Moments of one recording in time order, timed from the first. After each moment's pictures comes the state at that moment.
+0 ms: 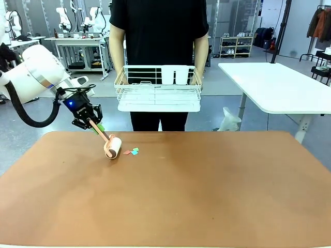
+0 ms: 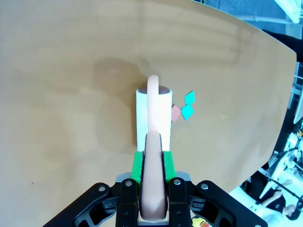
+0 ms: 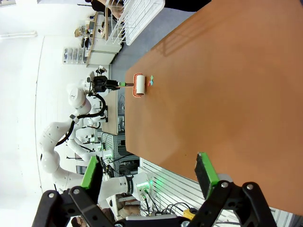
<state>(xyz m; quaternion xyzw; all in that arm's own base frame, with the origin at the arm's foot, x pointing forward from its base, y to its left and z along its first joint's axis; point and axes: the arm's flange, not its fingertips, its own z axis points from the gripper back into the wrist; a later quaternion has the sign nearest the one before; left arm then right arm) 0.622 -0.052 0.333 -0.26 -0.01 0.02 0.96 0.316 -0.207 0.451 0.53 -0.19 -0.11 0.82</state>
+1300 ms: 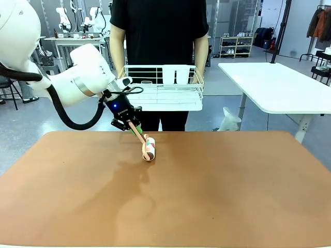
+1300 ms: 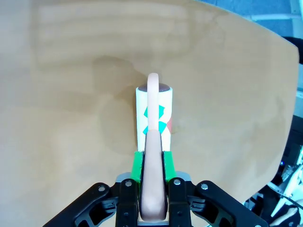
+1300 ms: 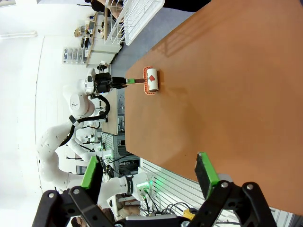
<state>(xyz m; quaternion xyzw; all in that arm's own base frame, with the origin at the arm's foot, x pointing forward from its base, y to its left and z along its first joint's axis) 0.588 -0.223 0.348 -0.22 -0.06 0.01 0.97 0.316 -0.207 0.451 0.53 -0.19 -0.11 0.82</state>
